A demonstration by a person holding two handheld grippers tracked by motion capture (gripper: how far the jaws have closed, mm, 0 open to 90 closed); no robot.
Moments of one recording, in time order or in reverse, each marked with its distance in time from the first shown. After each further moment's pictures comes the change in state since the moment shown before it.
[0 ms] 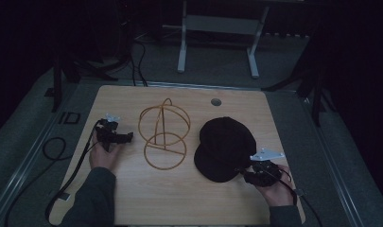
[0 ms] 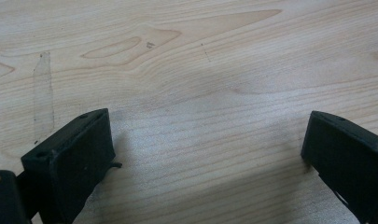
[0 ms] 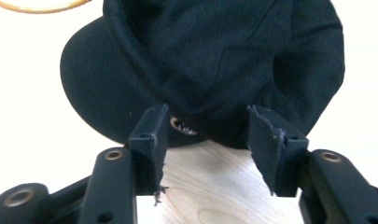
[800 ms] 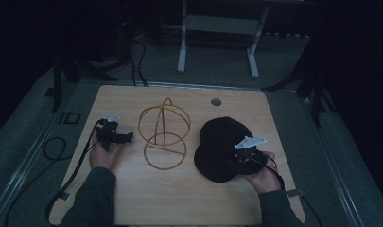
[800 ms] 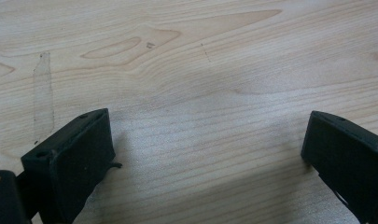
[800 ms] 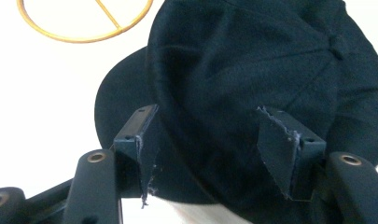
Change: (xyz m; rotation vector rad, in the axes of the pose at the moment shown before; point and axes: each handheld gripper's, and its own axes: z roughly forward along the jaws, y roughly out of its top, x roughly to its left) left arm 0.000 0.000 0.000 0.000 0.000 0.001; right arm 0.015 0.047 0.019 0.021 0.085 -0.075
